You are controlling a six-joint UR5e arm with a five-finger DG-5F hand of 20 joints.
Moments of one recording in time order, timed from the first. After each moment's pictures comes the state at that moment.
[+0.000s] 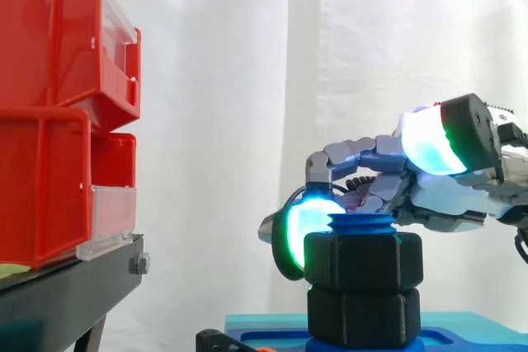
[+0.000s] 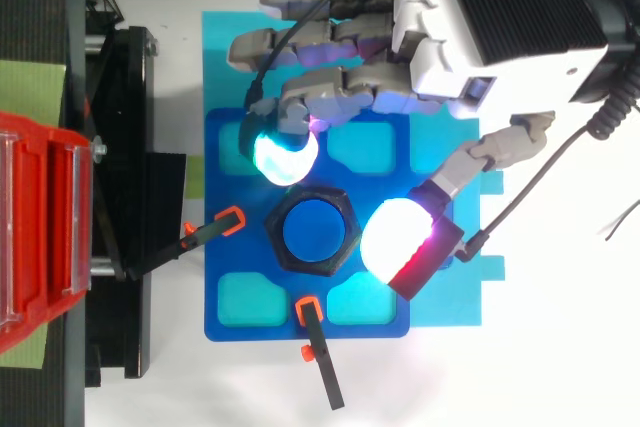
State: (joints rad) arm 0.00 -2.24 -1.39 -2.45 -1.77 -0.99
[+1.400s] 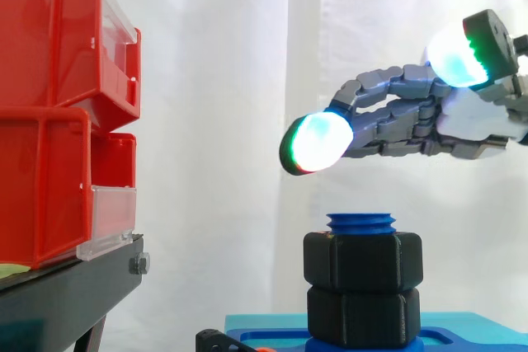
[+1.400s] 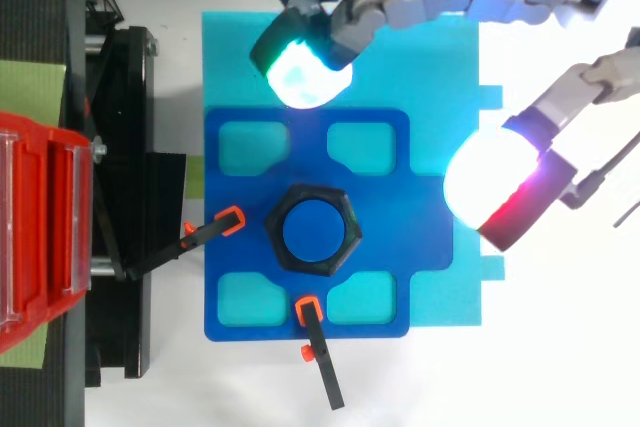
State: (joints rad) arm -0.04 -2.10 -1.39 -2.67 -1.76 -1.01
